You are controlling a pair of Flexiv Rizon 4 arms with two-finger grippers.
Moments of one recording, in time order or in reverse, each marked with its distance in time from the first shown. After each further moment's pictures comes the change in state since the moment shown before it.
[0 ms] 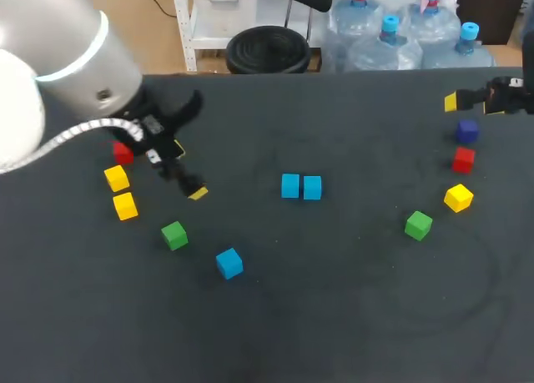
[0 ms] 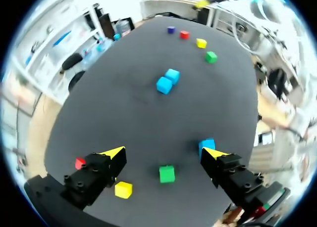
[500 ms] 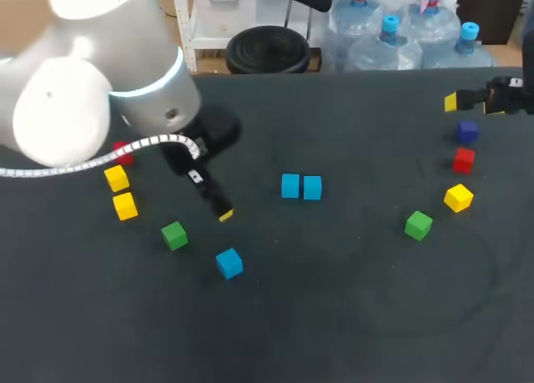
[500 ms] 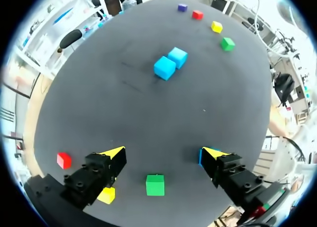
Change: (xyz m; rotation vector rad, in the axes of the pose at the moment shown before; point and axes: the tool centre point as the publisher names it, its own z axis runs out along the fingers) left arm 0.002 -0.016 0.055 0.000 0.181 -0.047; right arm 0.000 0.000 0.000 0.001 0.000 0.000
